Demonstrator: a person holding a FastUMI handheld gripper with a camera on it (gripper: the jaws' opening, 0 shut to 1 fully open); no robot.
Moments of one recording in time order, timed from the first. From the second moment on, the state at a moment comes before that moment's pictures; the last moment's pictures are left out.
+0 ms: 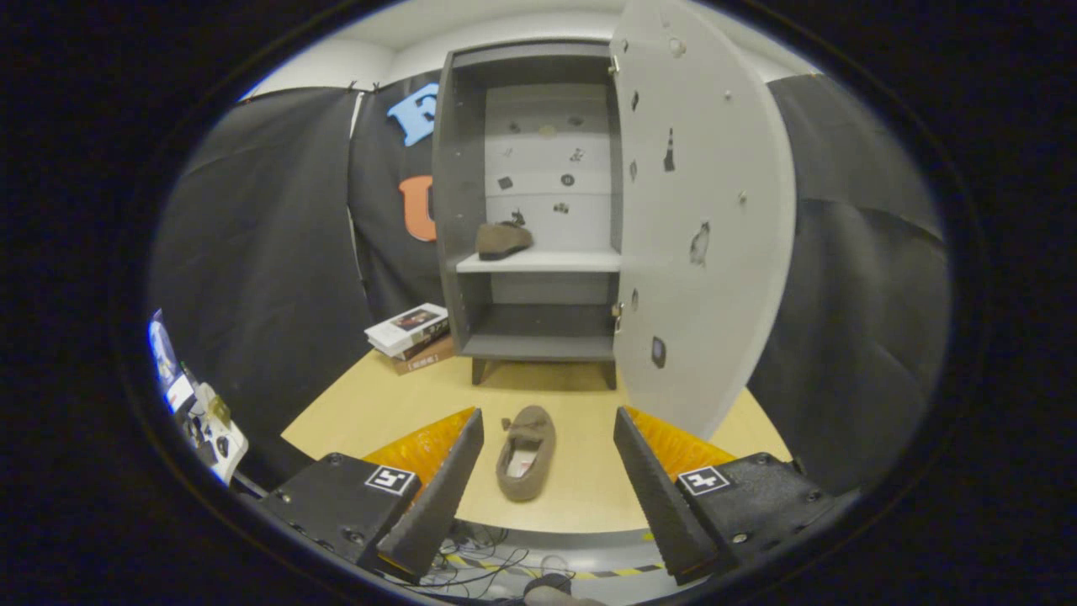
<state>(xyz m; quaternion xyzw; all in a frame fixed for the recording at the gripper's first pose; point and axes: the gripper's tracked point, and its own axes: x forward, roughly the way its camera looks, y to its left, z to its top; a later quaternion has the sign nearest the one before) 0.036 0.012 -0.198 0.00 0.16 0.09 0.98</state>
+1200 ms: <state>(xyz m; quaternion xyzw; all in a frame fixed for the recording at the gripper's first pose) 0.258 0.122 -0.422 0.10 0.35 0.09 0.93</state>
